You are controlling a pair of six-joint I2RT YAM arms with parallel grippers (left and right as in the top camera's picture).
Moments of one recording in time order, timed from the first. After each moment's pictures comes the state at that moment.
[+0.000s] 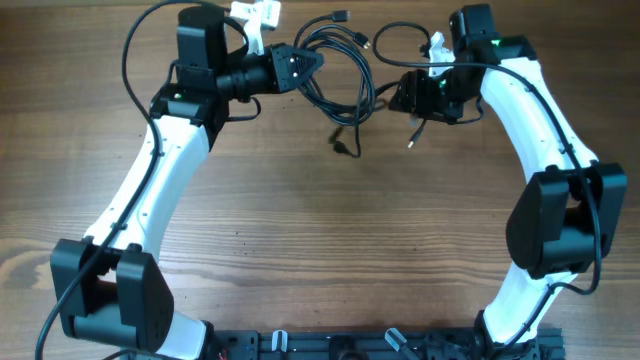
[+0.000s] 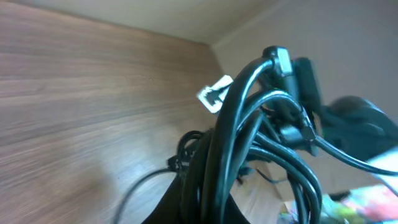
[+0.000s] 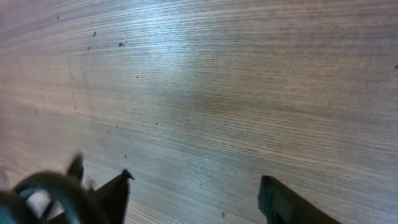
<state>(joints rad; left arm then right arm) -0.19 1.67 1.34 -0.14 0.88 -0.52 0.11 1.99 1.69 -1.02 -0.45 0.17</state>
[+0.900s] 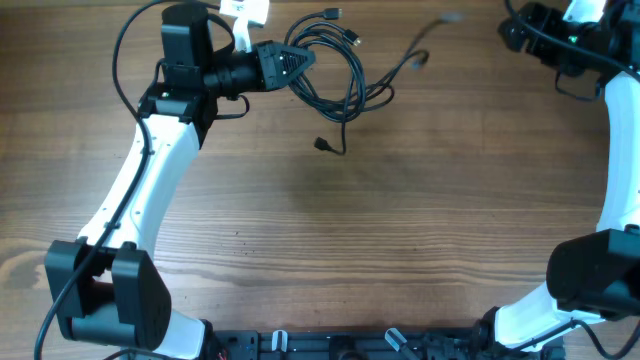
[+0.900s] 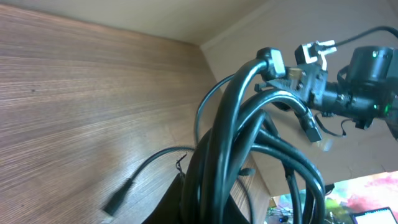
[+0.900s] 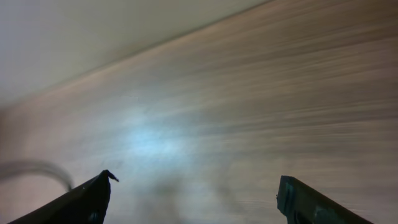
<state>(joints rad) -0.14 1.67 1.34 -0.13 0.95 -0.53 -0.22 1.80 1.85 -0.97 -0.44 0.14</state>
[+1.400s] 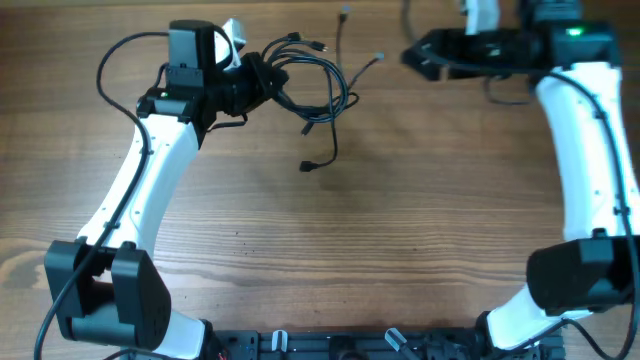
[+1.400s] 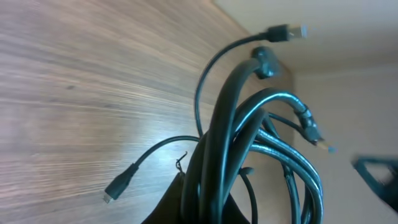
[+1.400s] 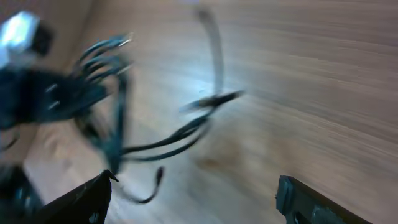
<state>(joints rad) -0.14 1.67 1.34 -0.42 0.56 -0.69 0.06 1.80 1.85 -1.05 -0.67 -0.05</state>
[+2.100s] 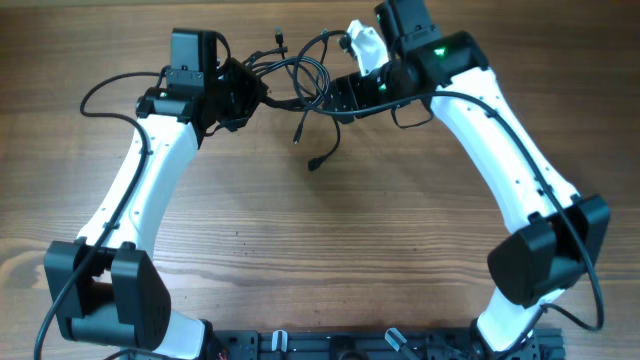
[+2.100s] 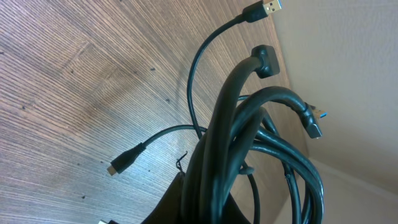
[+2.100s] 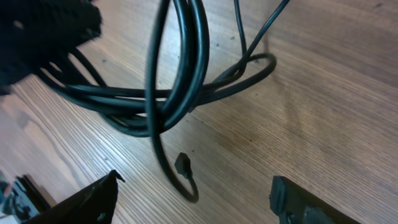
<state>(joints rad) -0.14 1.67 1.34 -0.55 0.34 -1.11 0.41 1.90 1.82 -1.02 -0.40 0.02</state>
